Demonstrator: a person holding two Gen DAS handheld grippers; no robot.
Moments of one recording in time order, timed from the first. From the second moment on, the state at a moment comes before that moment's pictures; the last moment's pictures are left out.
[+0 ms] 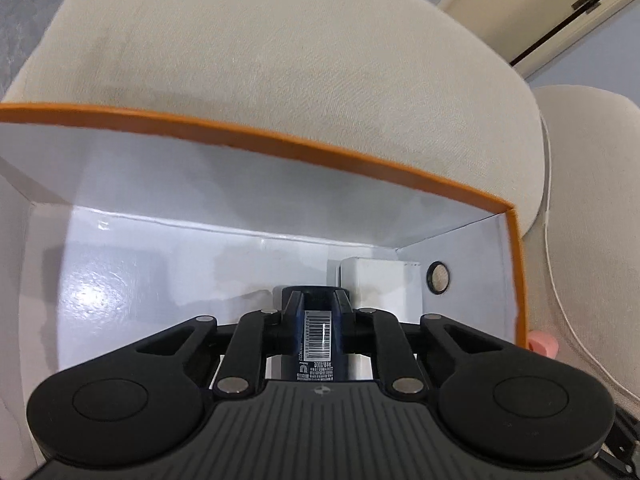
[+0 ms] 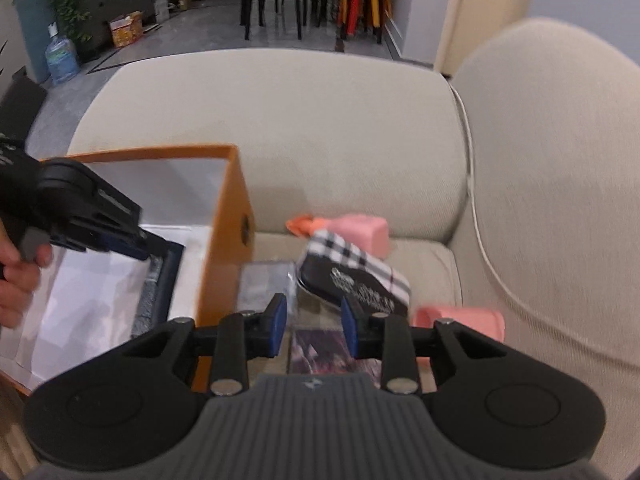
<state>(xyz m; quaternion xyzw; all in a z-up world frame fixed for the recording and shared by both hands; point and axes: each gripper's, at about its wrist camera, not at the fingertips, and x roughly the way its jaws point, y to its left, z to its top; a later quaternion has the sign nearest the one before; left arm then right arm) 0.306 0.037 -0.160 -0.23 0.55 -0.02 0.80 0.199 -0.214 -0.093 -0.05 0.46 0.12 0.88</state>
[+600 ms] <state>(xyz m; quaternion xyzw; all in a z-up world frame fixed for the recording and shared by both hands) 0.262 -0.119 -0.069 0.11 0.43 -0.25 0.86 0.195 -0.312 -0.118 0.08 0.50 0.05 0.86</state>
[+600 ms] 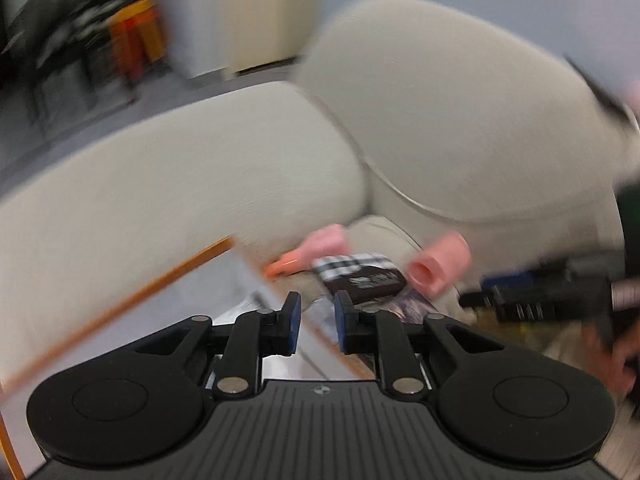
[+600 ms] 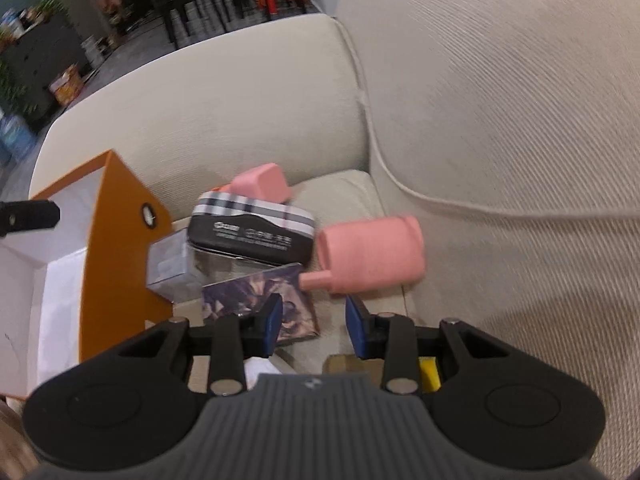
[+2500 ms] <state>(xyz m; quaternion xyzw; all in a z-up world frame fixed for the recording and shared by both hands) 0.275 -0.219 -0.120 0.37 0.41 -0.36 0.75 0.207 -0.361 -0.156 0.32 0.49 0.03 0.81</state>
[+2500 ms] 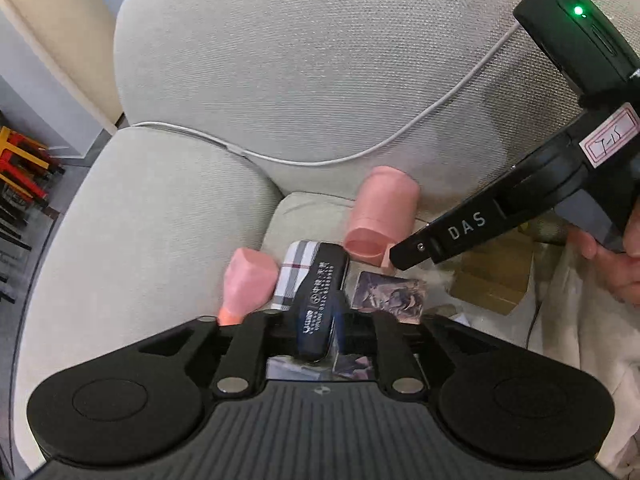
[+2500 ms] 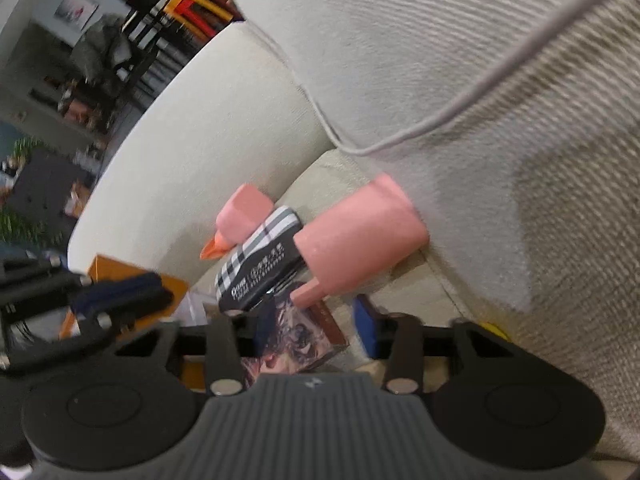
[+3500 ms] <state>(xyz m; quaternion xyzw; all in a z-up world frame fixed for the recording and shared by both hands) 0.360 -0.247 -0.207 0.36 0.52 -0.35 0.69 0.219 -0.366 -0.176 0.36 0.51 0.02 0.78</state>
